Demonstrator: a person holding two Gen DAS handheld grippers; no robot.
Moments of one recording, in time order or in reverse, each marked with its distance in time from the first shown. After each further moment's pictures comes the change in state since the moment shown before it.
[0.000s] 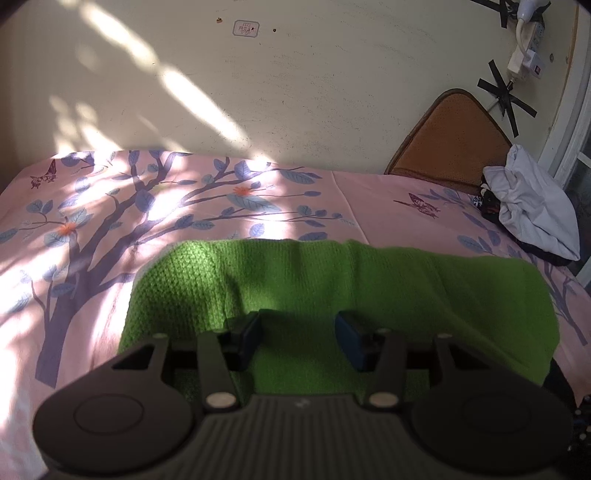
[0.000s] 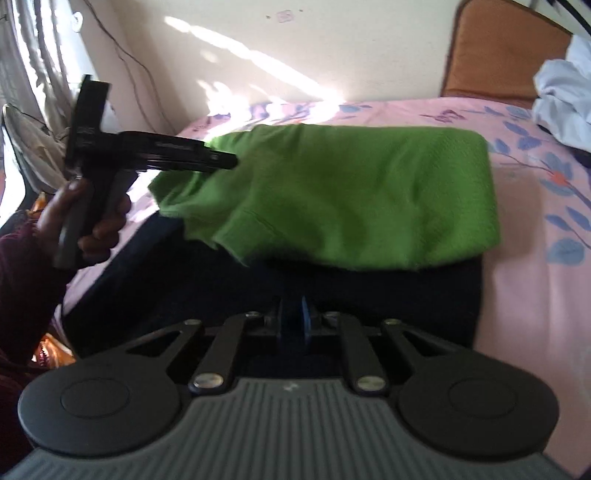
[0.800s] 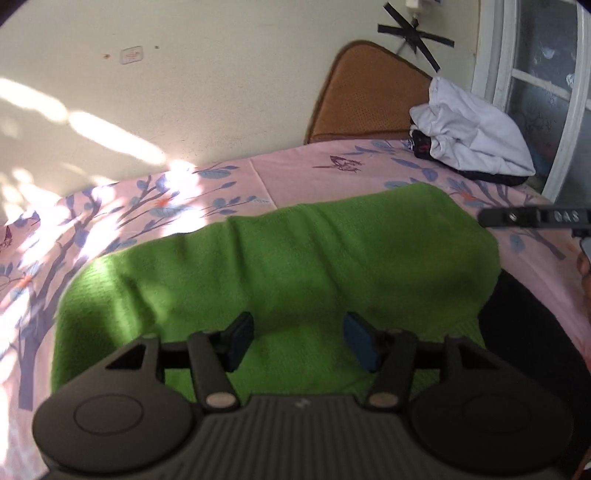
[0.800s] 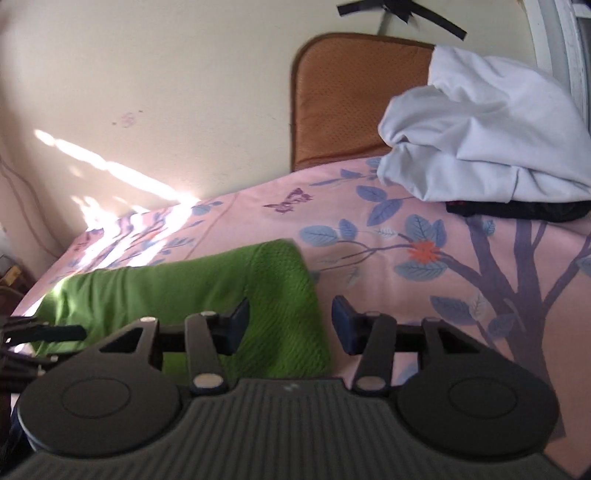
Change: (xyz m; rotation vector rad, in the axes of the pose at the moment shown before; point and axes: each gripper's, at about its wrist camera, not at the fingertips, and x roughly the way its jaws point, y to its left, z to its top) left arm -0.012 -0.061 -0.024 0.253 0.022 -0.026; right arm -0.017 -0.099 0.039 0.189 -0.254 -0.237
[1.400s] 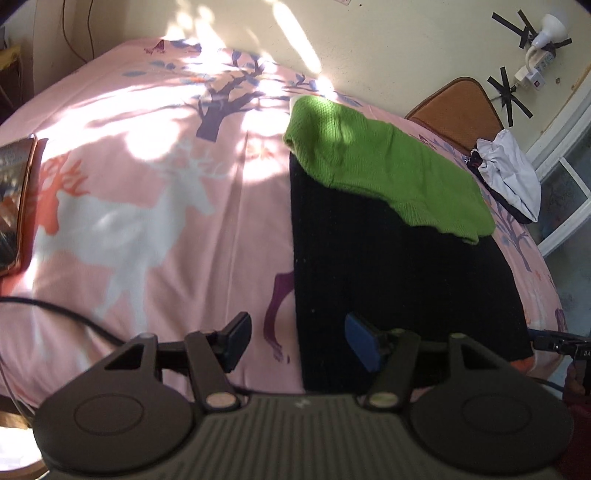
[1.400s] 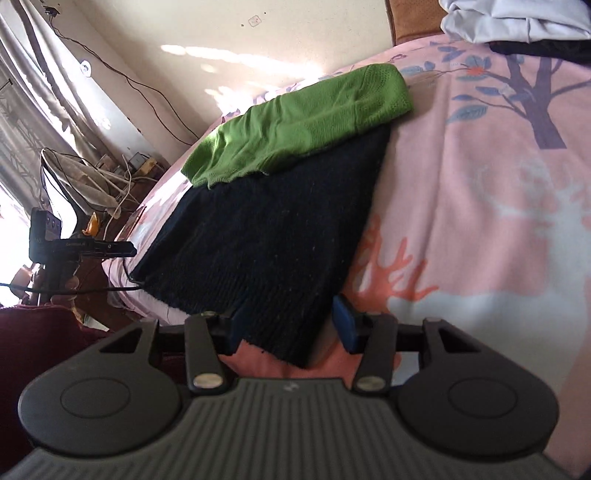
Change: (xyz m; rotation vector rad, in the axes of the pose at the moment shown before) left arm -0.149 0.091 -0.142 -0.493 0.160 -0.050; right arm -0.121 0.004 -0.104 0.040 0.339 0.400
